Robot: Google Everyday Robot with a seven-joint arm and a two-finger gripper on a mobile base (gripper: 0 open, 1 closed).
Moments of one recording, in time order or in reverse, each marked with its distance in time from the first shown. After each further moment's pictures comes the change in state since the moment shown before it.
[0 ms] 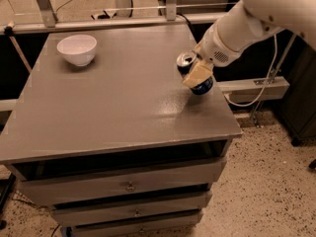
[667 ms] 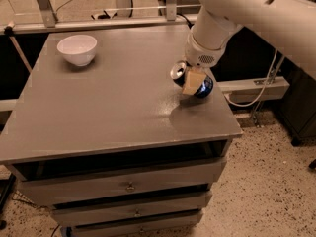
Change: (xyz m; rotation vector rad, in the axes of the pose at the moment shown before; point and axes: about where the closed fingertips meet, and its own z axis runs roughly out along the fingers) arm 0.006 0.014 0.022 -0.090 0.277 -0.227
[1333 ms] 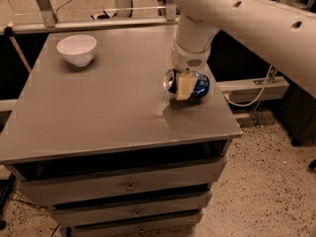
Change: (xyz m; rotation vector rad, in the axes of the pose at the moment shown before) arm -0.022 0.016 0.021 -0.109 0.064 -0.160
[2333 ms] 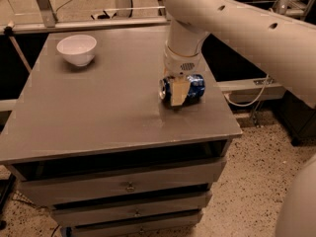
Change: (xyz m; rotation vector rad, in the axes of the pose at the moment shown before) arm -0.016 0.007 0.020 -0.104 -0.031 -0.085
